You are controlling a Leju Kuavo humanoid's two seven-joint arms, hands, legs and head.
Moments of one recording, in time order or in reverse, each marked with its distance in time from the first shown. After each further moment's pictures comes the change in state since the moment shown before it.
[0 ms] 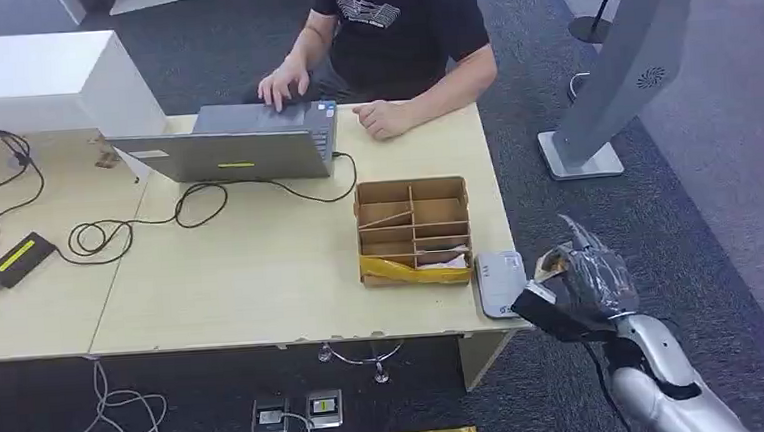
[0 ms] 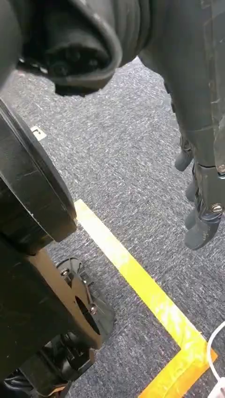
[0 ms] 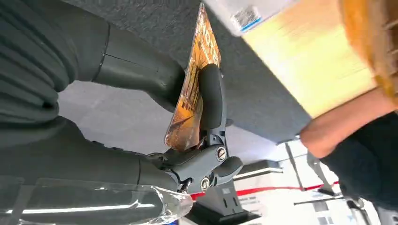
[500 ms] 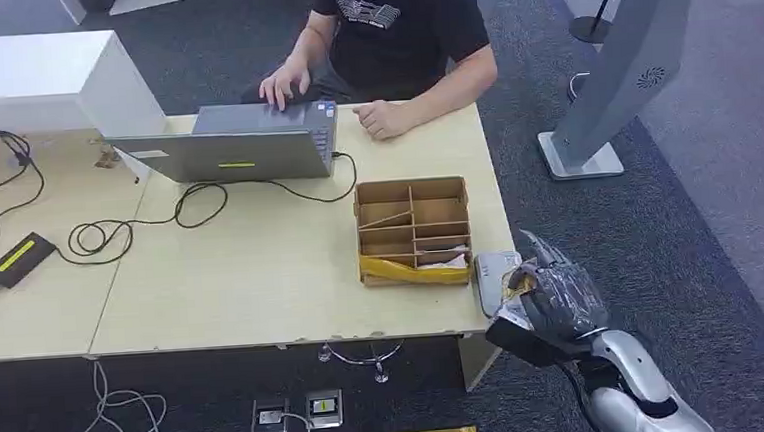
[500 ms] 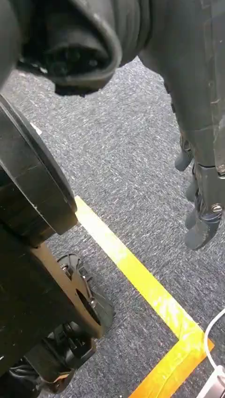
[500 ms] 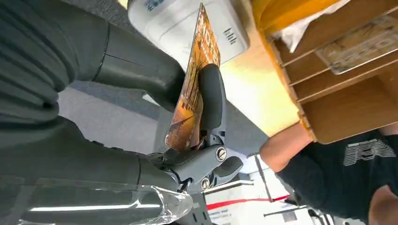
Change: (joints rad) left arm -0.005 -0.004 0.000 0.000 -0.020 0.000 -0.008; right arm 0.028 0.031 0.062 -0.068 -0.013 0.011 -0.034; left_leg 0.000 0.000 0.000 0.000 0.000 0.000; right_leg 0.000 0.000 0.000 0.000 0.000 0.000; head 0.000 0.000
